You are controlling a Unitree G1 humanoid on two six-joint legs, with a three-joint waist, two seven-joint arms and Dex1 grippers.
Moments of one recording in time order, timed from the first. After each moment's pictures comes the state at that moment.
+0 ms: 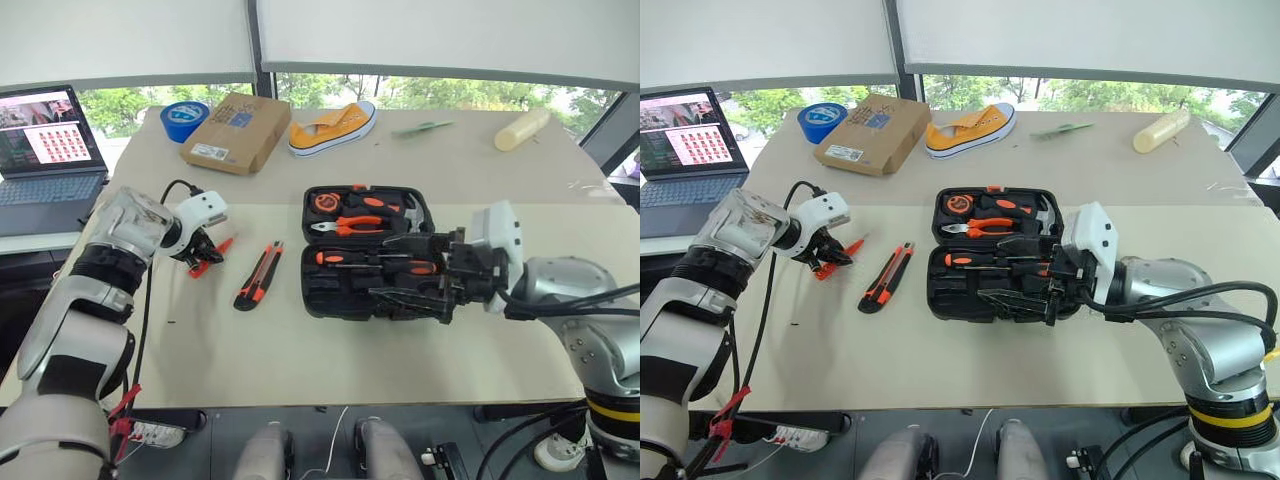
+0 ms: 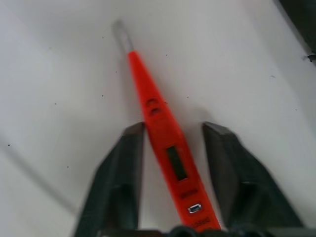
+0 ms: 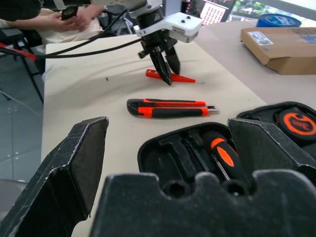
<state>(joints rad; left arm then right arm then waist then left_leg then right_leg) -1.04 0.75 -0.44 0.74 0.11 0.57 -1.13 -0.32 -0.77 -0.11 -0.52 0.68 0.67 0.92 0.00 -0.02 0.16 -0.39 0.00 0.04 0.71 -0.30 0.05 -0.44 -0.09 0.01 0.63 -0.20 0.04</state>
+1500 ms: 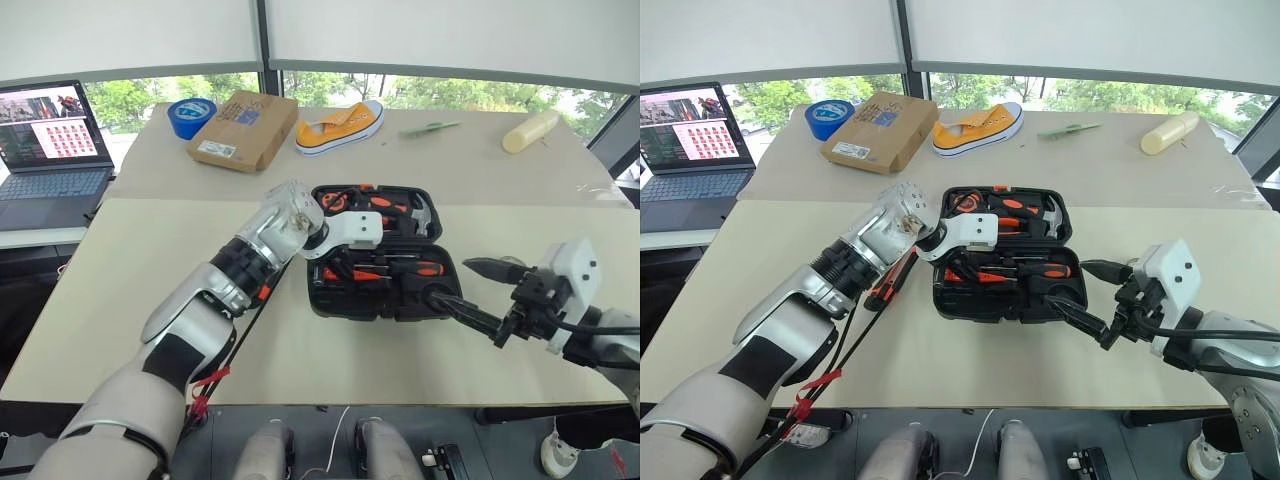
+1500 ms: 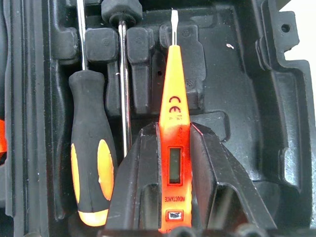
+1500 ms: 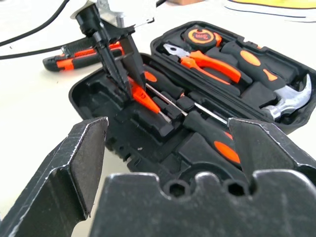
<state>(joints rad) -1.20 0.26 -0.63 0.56 0.17 0.56 -1.35 0.06 -0.81 -0.43 -0.65 0.73 0.73 0.71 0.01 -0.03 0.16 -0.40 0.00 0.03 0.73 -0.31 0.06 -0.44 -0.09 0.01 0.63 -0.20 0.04</state>
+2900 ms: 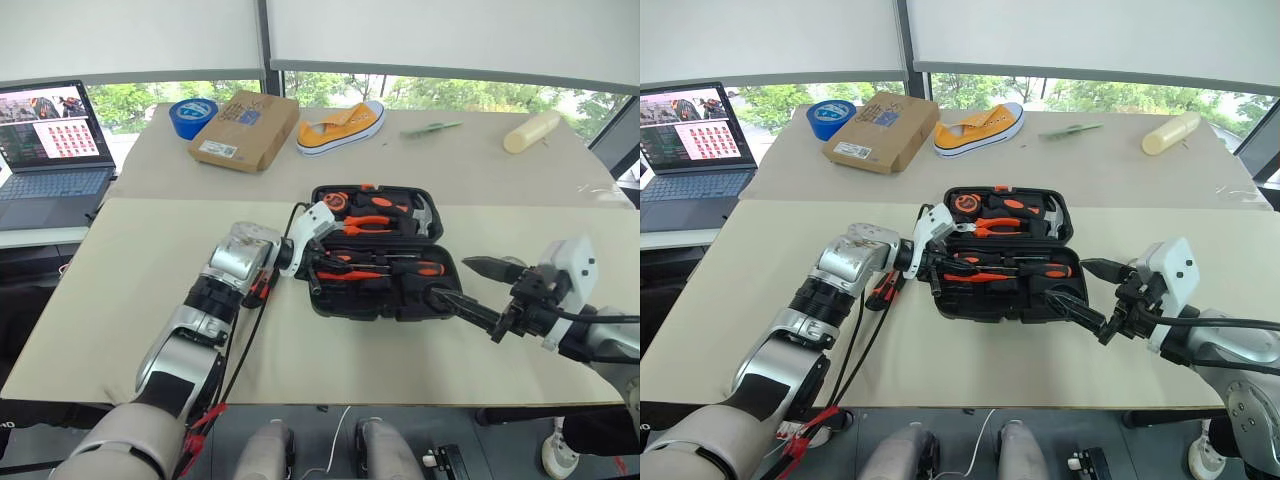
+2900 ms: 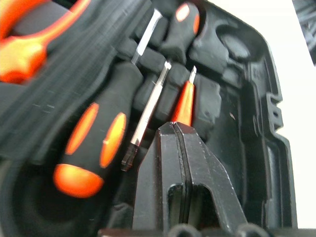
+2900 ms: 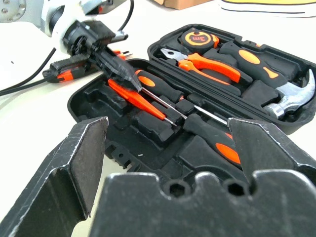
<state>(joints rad) -0.90 0.29 -0.29 0.47 -0.12 0.60 -1.18 0.03 -0.79 -0.42 -0.60 0.76 0.73 0.71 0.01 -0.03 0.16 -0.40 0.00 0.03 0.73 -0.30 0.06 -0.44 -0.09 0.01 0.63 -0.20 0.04</state>
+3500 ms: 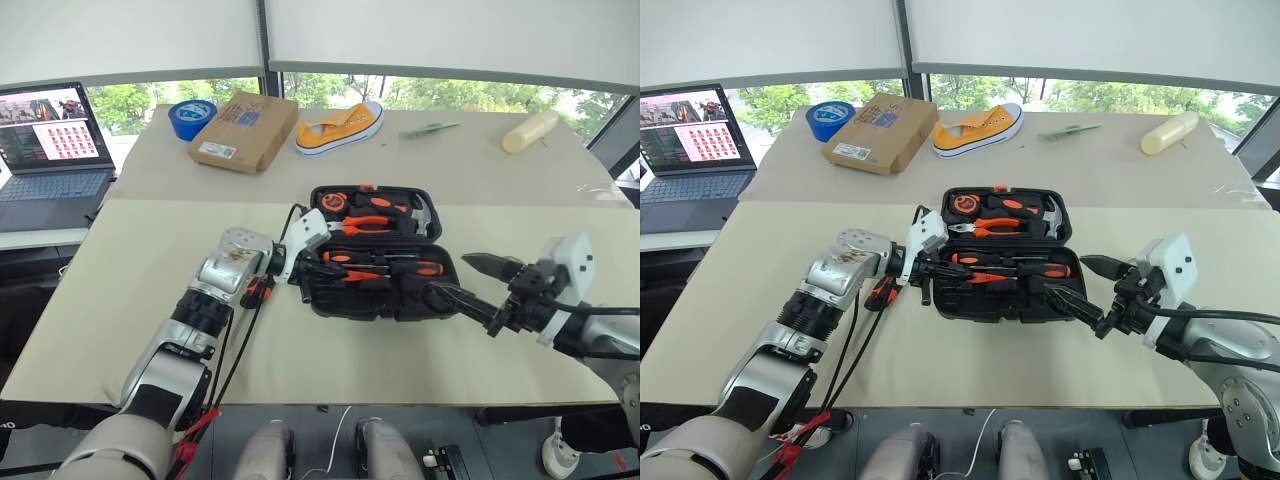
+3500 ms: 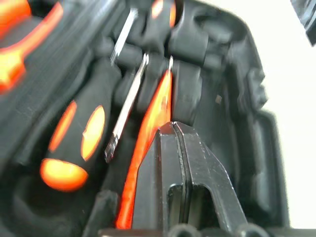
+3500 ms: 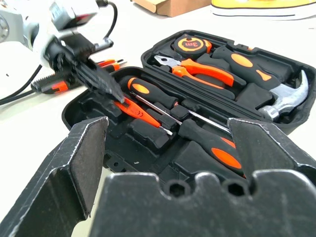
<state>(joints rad) -0.84 0.33 -0.25 0.40 -0.19 0.51 -1.20 0.01 -0.77 -0.41 -0.58 0.77 0.73 0.67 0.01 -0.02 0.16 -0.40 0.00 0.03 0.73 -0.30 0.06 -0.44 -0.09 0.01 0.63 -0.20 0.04</state>
